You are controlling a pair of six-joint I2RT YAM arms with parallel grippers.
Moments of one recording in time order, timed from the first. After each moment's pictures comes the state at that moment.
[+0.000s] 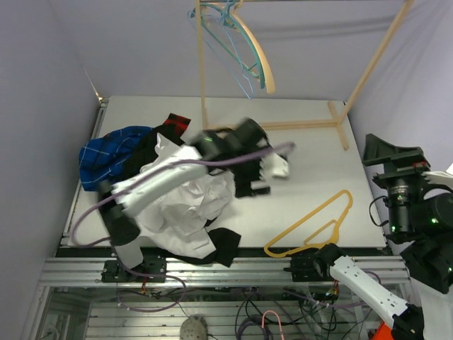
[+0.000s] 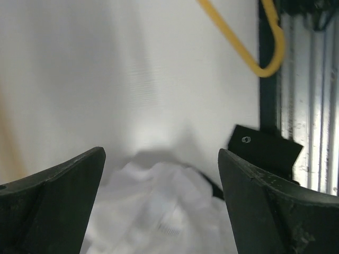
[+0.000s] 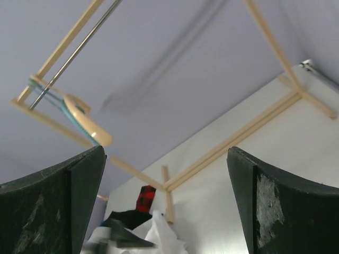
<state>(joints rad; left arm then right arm) -0.98 1.65 1.87 -1.03 0.27 0.60 0.55 0.54 1.32 -0.61 0.70 0.61</state>
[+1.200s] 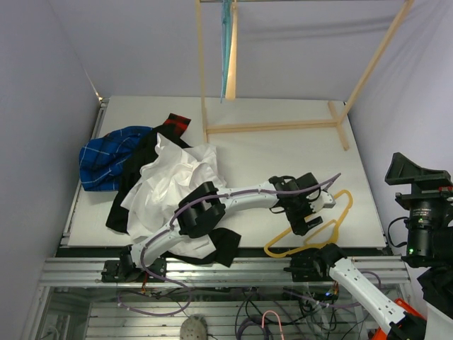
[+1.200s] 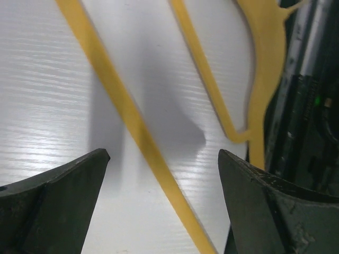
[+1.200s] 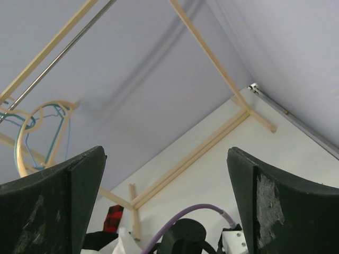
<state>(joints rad) -1.23 2.46 2.09 -0.60 0.34 0.07 0.50 0.42 1.37 -0.75 0.83 0.52</state>
